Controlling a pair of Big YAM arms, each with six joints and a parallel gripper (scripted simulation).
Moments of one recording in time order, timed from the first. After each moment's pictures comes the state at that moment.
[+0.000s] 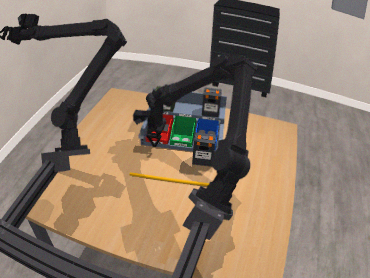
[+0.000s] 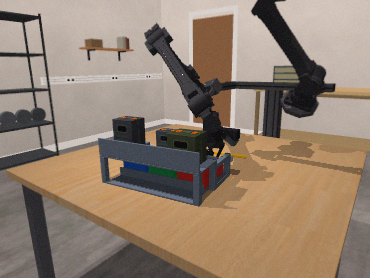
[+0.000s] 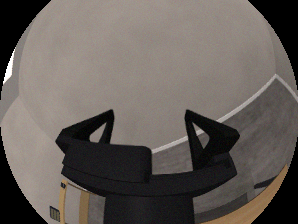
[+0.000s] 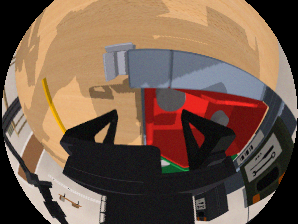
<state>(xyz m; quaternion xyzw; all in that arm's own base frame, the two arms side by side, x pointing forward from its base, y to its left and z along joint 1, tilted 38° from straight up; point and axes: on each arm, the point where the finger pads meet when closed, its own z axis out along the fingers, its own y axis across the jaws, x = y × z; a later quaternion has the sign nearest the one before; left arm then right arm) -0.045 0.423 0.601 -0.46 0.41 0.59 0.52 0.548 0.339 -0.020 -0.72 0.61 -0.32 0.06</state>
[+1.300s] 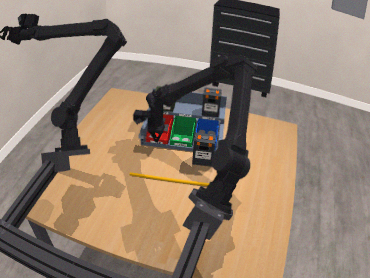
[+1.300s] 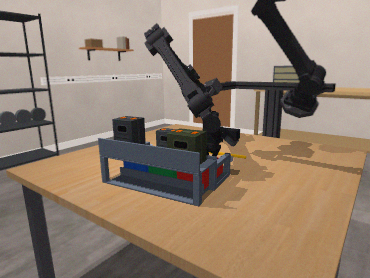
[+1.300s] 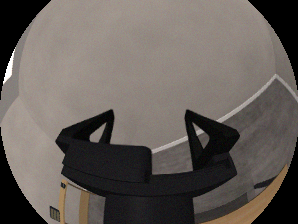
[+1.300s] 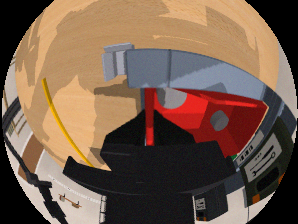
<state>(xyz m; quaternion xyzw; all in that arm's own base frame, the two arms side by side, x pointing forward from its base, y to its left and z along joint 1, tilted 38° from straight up) -0.045 0.423 0.601 -0.46 0.41 0.59 0.52 0.549 0.339 -0.020 -0.72 0.61 -0.32 0.06</state>
